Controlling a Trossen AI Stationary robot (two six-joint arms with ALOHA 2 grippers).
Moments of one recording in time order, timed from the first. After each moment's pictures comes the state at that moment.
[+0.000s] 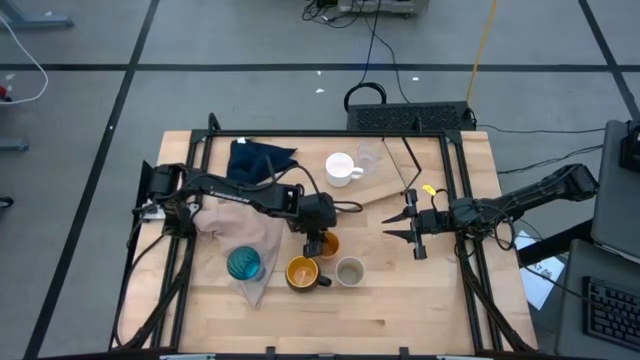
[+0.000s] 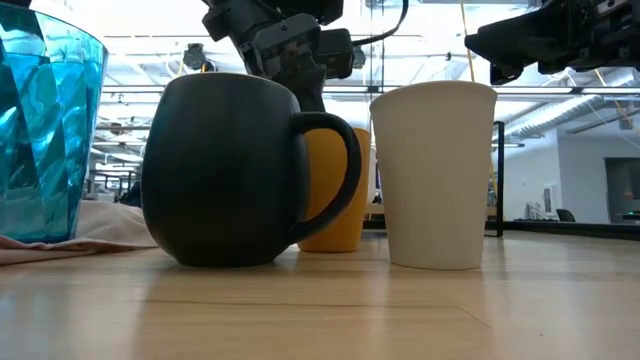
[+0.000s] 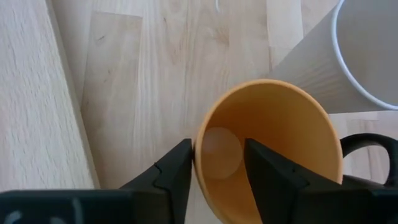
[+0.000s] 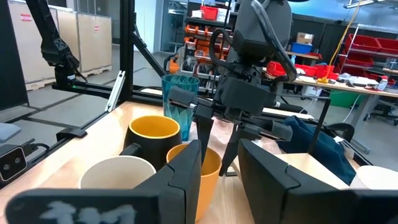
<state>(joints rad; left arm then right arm) -0.02 1.84 1.33 -0.48 0.17 -0.13 0.26 0.74 0.18 0.55 0.16 -0.12</state>
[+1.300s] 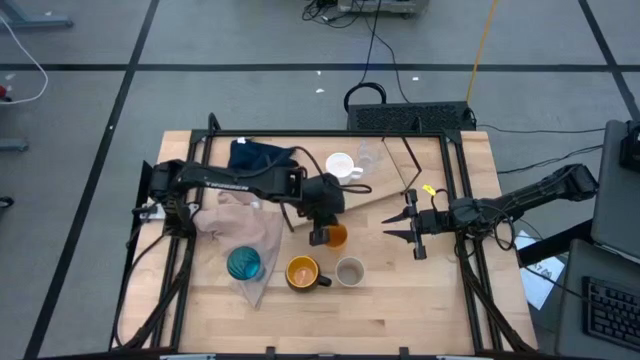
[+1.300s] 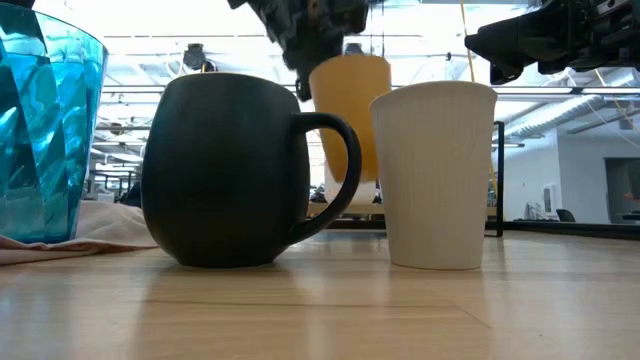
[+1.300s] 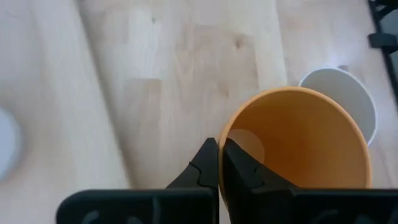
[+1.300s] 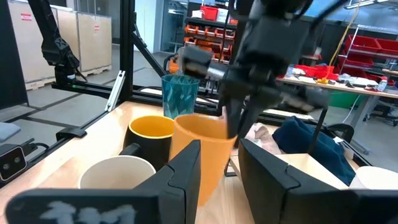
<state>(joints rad) 0.02 1.84 1.56 -0.63 0.17 -0.04 0.26 0.74 0.18 0.55 0.16 -0.12</state>
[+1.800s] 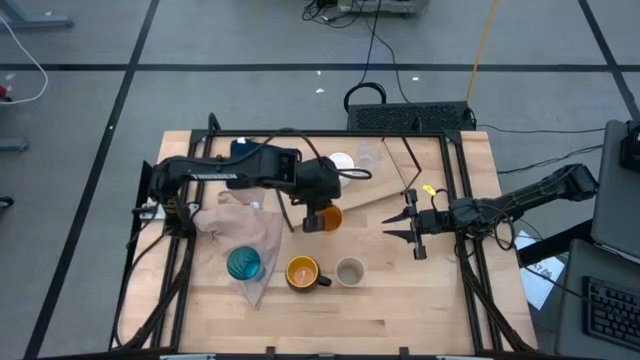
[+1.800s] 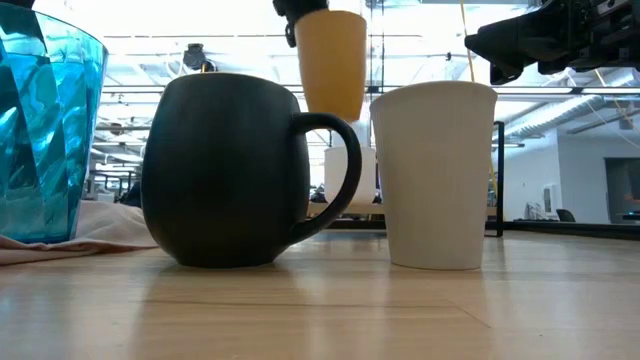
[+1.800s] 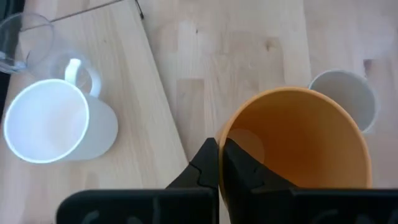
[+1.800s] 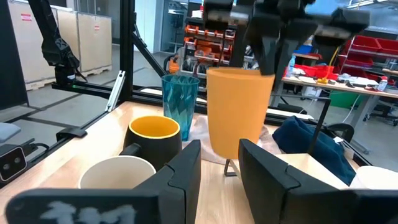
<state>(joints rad) 0.02 1.84 1.87 -1.01 0.02 0.02 0.26 0.74 0.18 0.55 0.16 -0.12</state>
